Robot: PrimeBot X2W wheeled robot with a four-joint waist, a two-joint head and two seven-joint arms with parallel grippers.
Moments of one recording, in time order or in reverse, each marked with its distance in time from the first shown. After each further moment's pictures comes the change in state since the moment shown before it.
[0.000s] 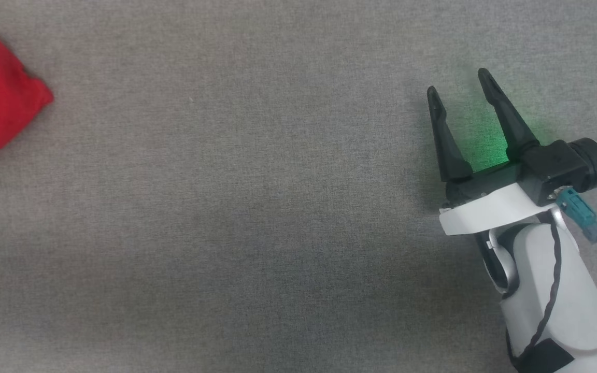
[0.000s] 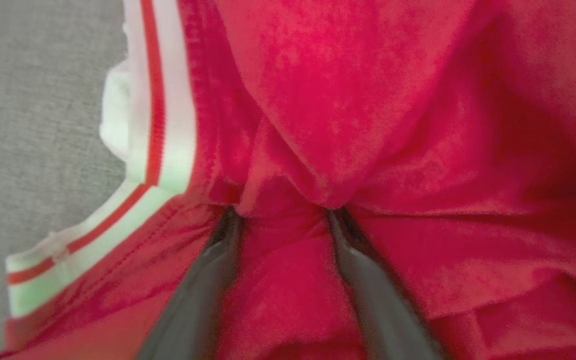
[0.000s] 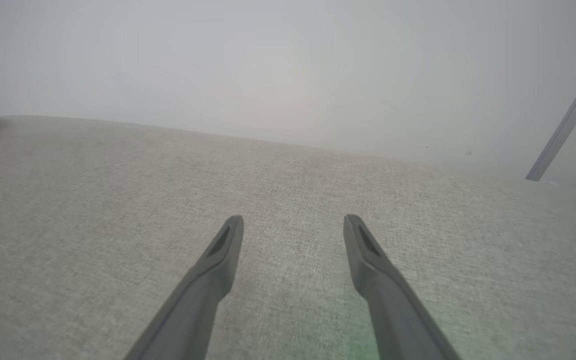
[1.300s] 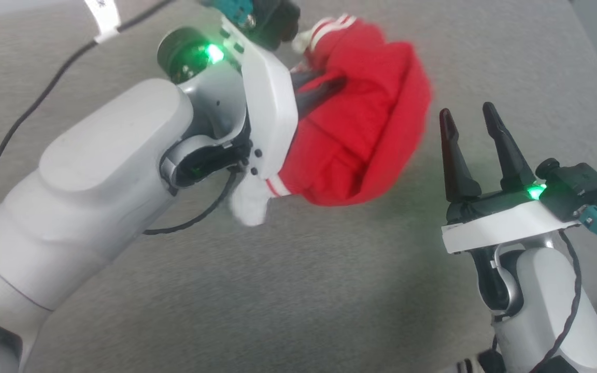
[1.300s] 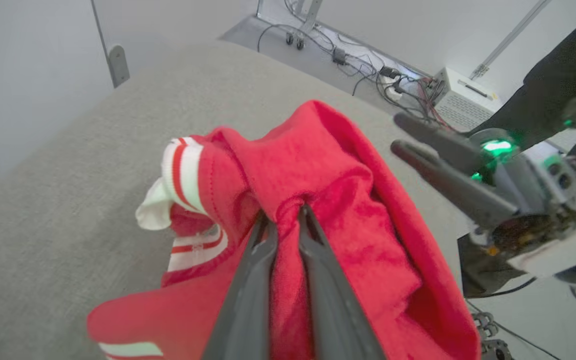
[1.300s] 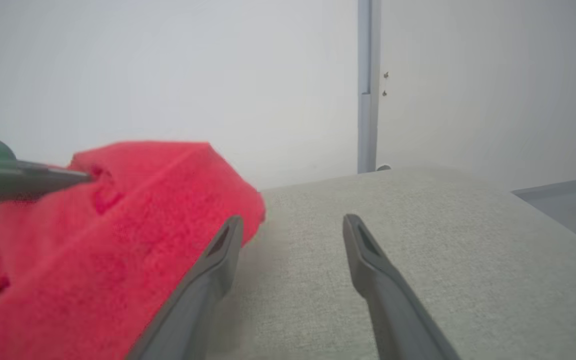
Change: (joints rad) left arm -0.238 -0.240 -0.834 -0.686 -0.273 -0.001 -0.146; right arm 0.080 0.034 -0.027 0.018 0.266 0.000 0.000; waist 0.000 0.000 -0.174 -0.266
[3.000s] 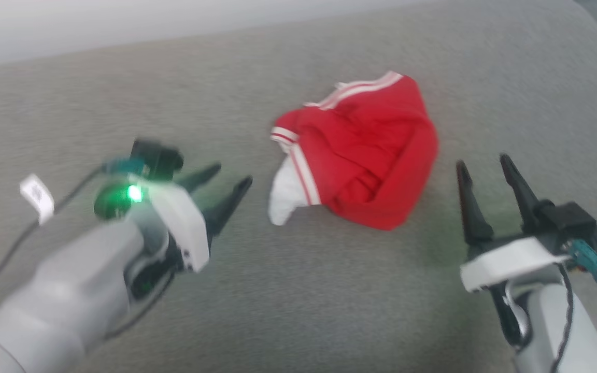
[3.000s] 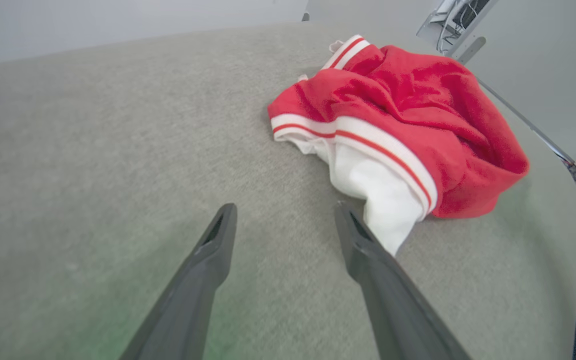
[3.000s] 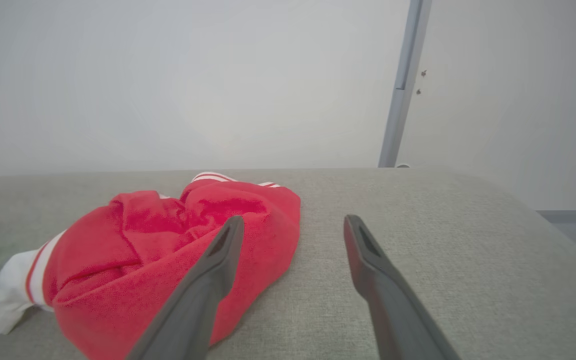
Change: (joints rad) left arm 0.271 0.088 -0.244 0.321 -0.129 -0.002 -0.542; right arm 0.091 -0.001 -0.095 0.078 -0.200 0.000 0.000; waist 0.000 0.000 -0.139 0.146
